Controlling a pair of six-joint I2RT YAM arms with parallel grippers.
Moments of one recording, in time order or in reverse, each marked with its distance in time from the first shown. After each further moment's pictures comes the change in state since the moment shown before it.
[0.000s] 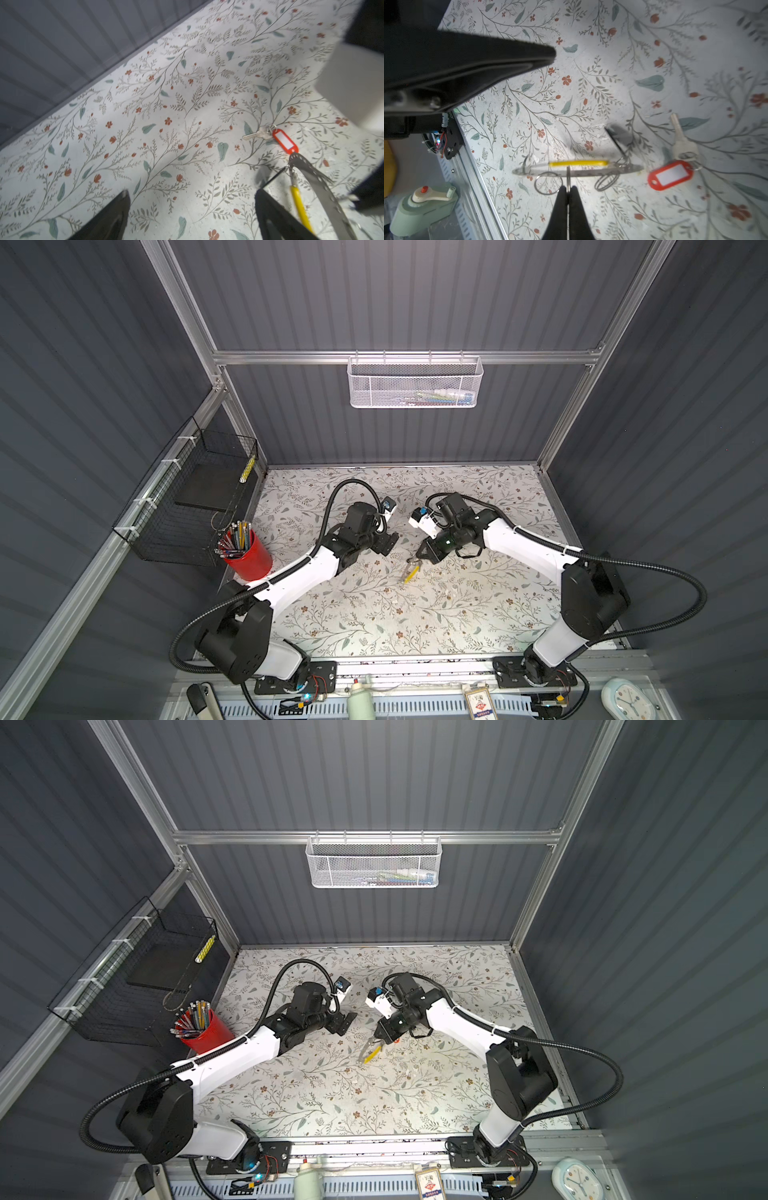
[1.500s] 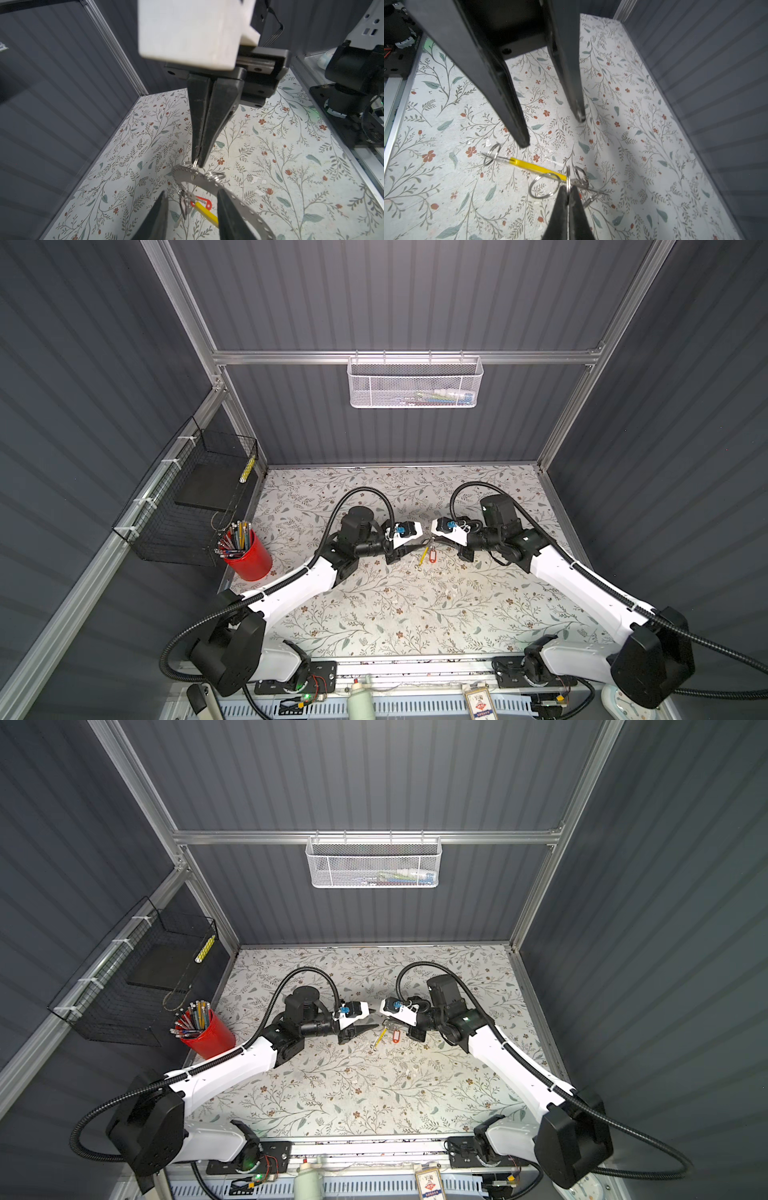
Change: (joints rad) left arm -0.068 -0.042 -0.083 0.320 0.630 0.308; right arm -0.113 -0.415 -0.304 0.306 -0.104 -0.701
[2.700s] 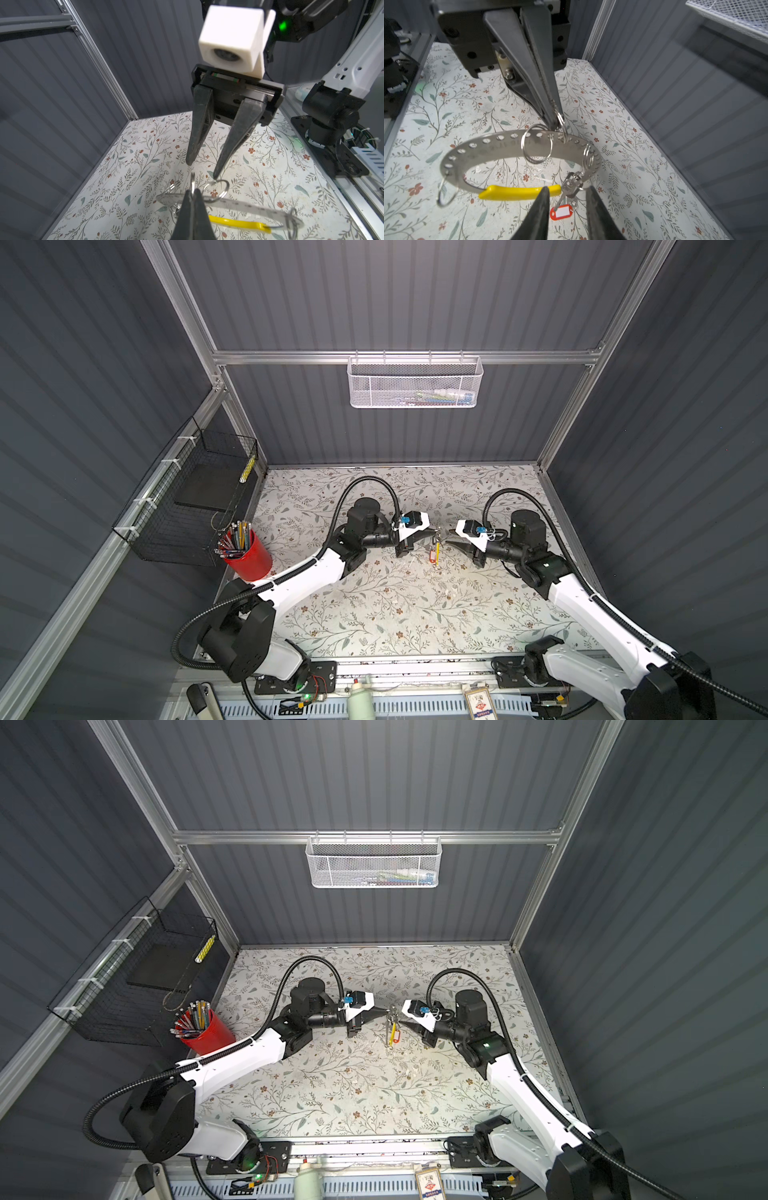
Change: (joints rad) left arm -0.002 0.091 0.097 0.127 0.135 -0.142; right arm -0.131 -0.214 -0.243 0.323 -0.129 0.212
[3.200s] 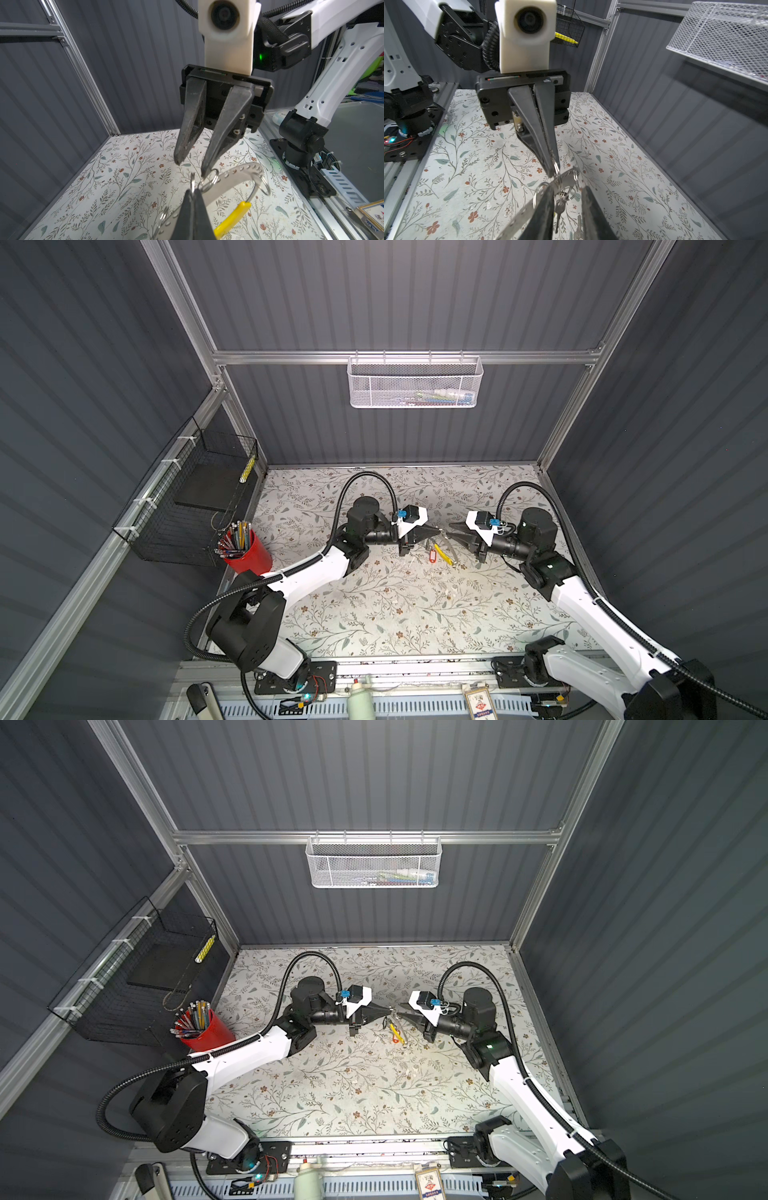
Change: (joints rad) left arm 0.005 0.046 0.000 0.151 0.113 -0.151; right arm -0.021 -0.016 0.002 0.143 -0.140 0.169
